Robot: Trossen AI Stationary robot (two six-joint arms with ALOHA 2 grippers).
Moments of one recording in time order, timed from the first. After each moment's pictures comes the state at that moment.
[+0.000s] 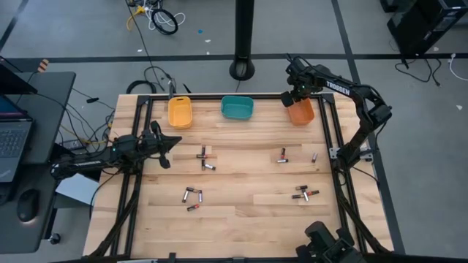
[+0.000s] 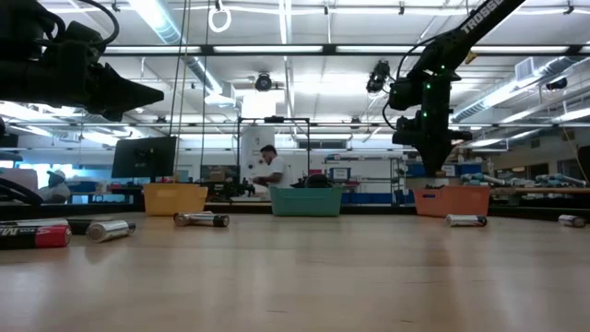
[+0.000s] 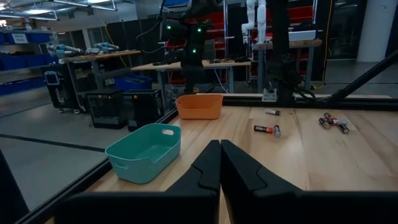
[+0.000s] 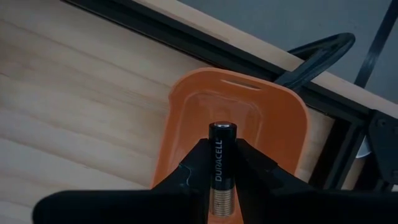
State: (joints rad) left arm 0.14 0.00 0.01 0.04 -0.19 0.07; right arm -0.97 1.68 1.26 -0.91 0.15 0.21
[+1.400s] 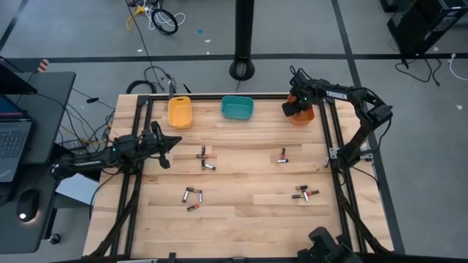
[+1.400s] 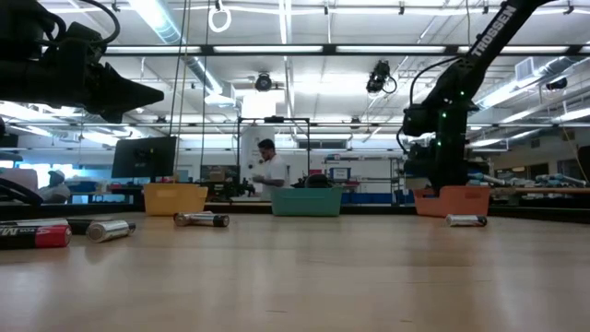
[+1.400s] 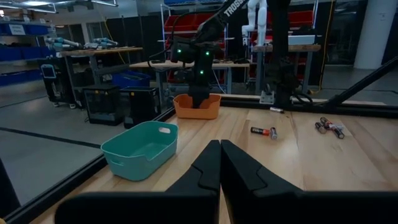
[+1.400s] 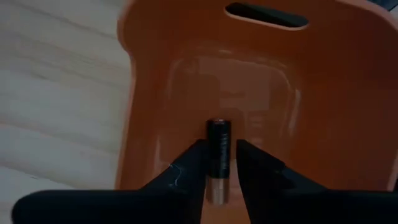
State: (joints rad) left arm 0.14 0.00 0.01 0.04 -0.19 0.02; right arm -1.01 1.68 0.98 -0.63 0.09 0.24
